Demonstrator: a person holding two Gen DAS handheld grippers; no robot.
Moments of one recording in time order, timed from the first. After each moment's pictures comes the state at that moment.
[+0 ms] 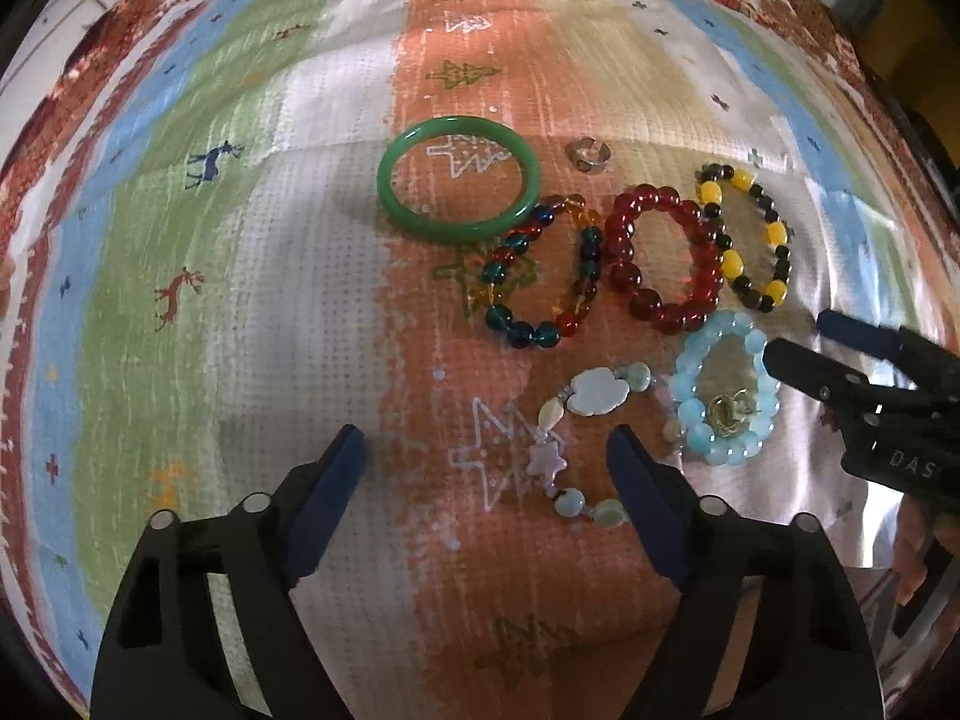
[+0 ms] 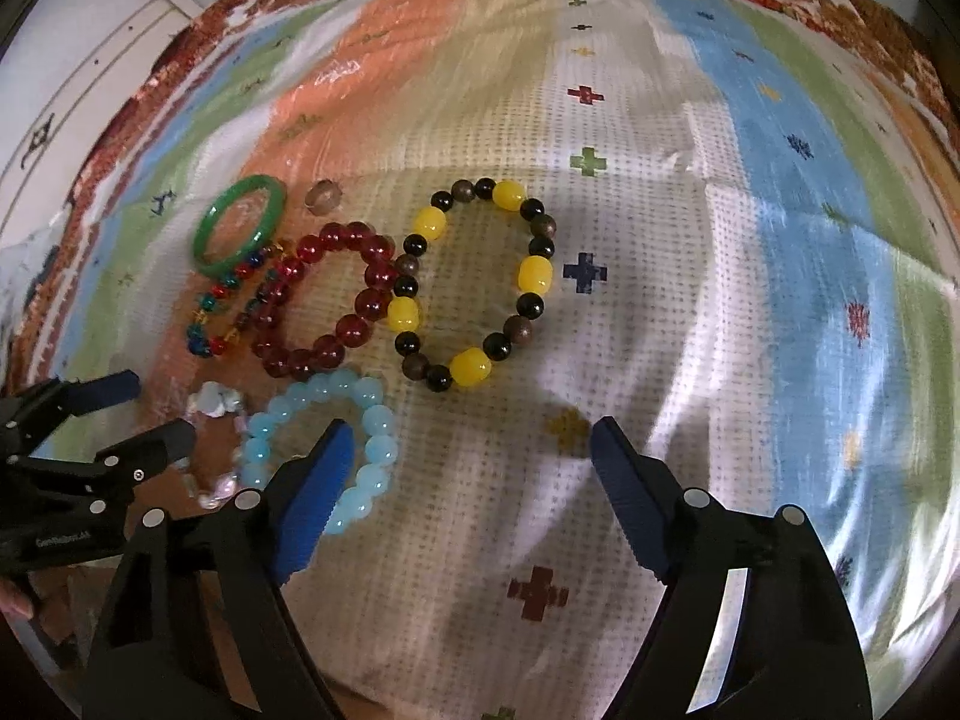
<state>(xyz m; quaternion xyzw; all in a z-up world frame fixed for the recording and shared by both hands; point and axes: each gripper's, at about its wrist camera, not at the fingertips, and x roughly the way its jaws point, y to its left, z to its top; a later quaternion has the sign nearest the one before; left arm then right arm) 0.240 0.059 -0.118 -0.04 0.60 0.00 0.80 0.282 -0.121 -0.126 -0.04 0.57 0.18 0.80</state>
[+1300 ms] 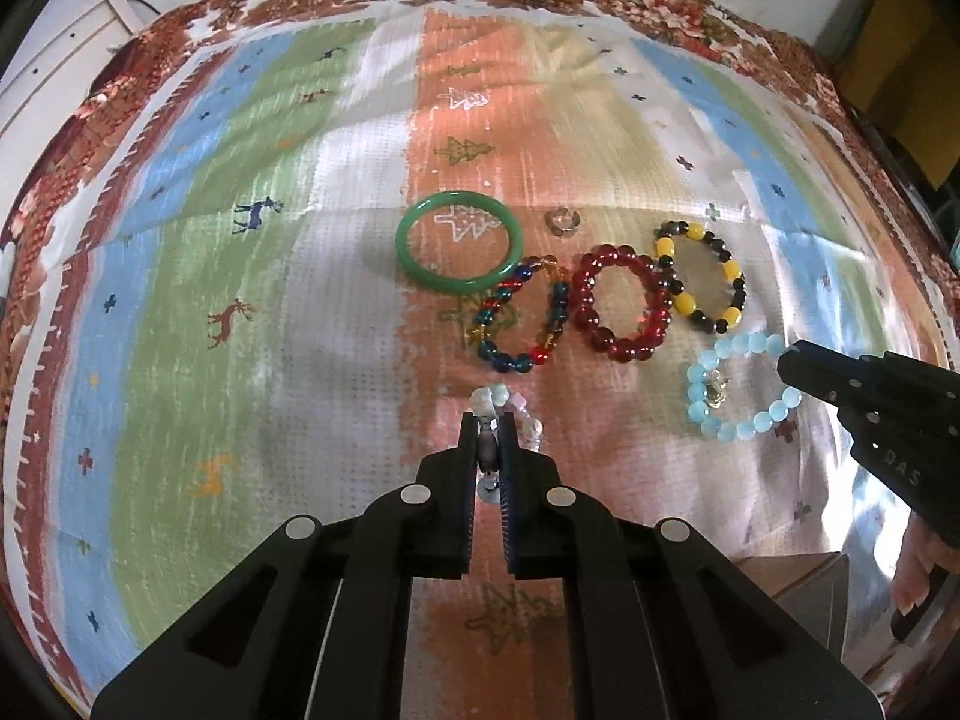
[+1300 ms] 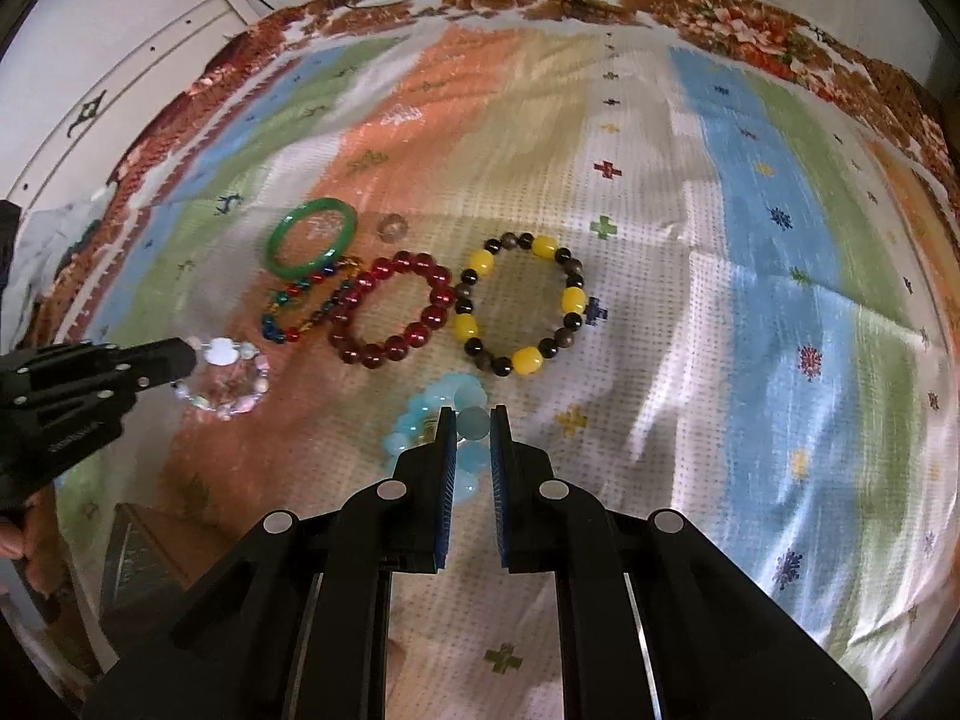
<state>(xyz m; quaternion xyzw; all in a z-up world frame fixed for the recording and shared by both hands) 0.217 0.061 -0.073 -0.06 0.55 0.00 0.84 0.251 -0.126 -0.081 -0.06 0.52 0.22 0.82</state>
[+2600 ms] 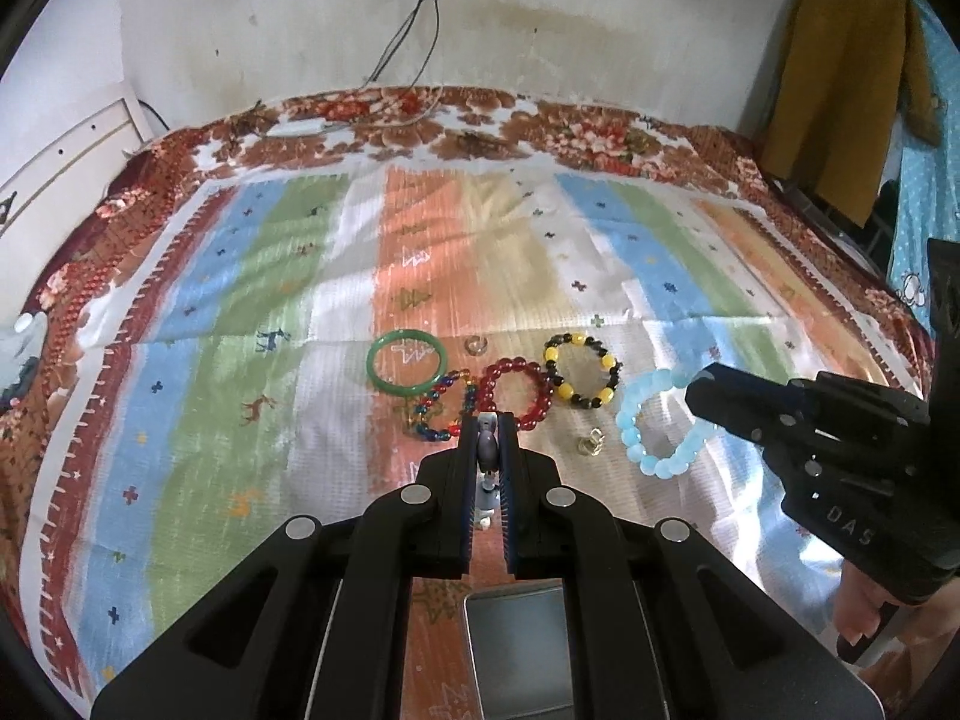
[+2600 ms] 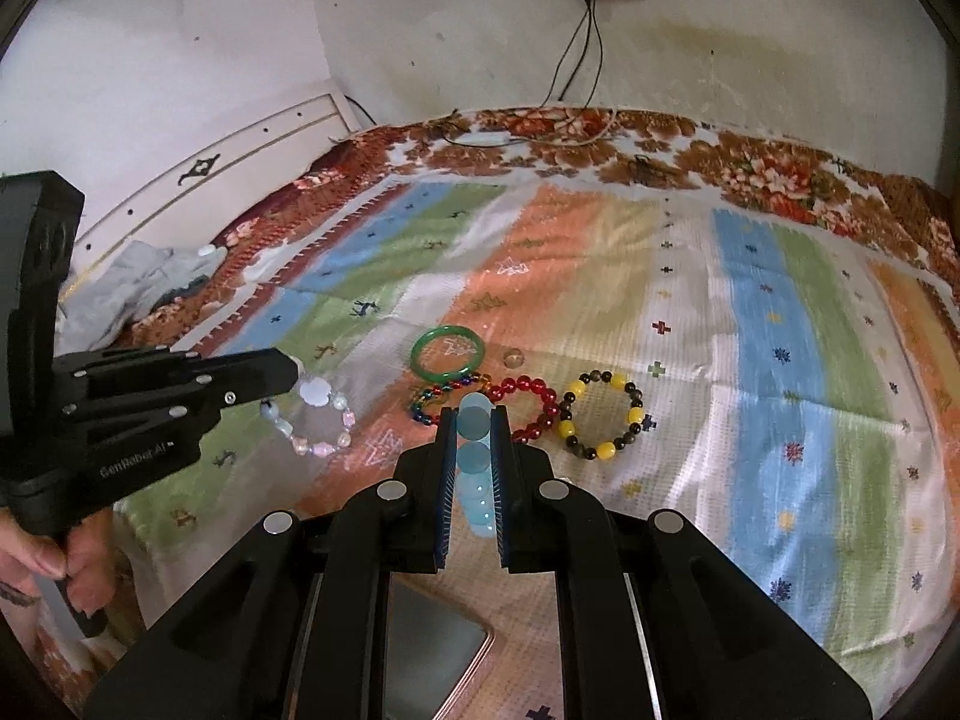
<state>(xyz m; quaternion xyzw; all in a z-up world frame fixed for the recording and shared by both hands) 0.144 0.030 0.018 -0.05 0.39 -0.02 0.92 0.169 -0.127 0.002 -0.04 0.36 0.30 0.88</state>
